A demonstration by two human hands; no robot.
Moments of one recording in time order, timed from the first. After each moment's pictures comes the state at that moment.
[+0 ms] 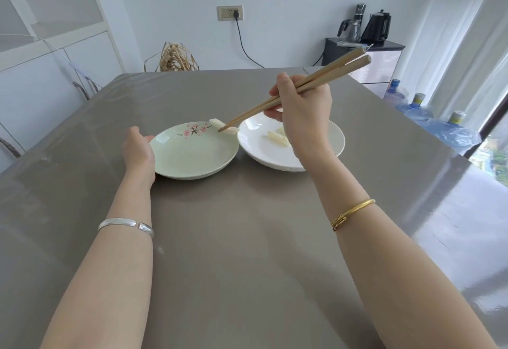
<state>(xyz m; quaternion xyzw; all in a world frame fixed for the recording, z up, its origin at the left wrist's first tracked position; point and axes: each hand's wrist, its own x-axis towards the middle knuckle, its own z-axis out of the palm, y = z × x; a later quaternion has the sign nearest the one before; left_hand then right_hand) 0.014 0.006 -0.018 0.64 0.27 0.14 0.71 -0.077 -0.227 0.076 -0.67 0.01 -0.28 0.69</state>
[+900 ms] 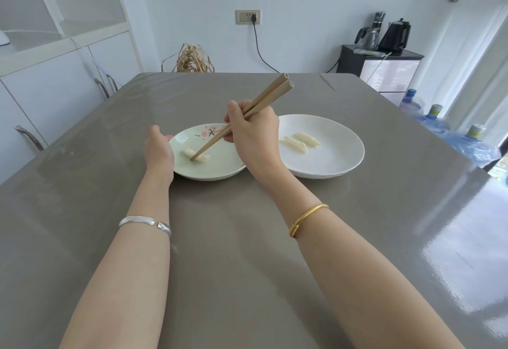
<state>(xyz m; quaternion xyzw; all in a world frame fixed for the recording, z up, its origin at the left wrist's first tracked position) 0.010 0.004 -0.016 0.65 0.26 0.16 0.70 -0.068 -0.150 0.055 -0.73 -0.05 -0.19 0.65</state>
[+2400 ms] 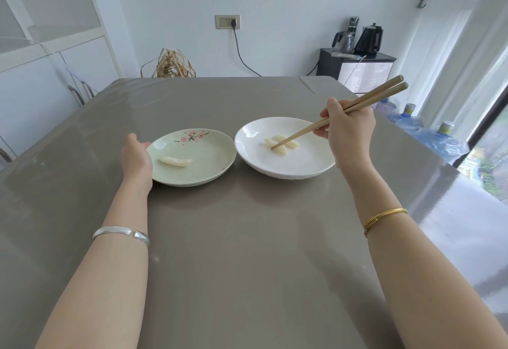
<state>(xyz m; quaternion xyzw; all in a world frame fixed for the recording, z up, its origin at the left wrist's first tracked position) 0.009 0.004 -0.017 0.65 0.28 0.14 0.70 -0.069 -0.290 0.060 -0.69 0.13 -0.33 0.64</state>
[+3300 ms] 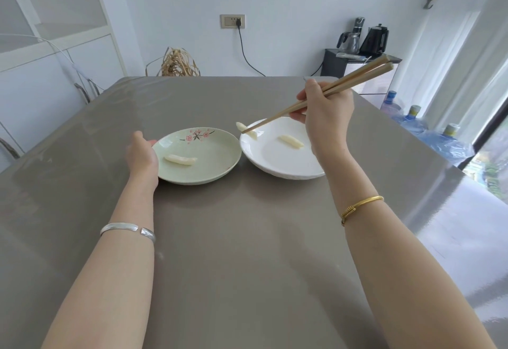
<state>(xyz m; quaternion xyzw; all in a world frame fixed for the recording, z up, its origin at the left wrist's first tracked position) 0.009 0.005 -0.015 0.63 0.27 0.15 0.71 -0.060 -0.250 0.080 -0.64 0.07 -0.32 0.69</state>
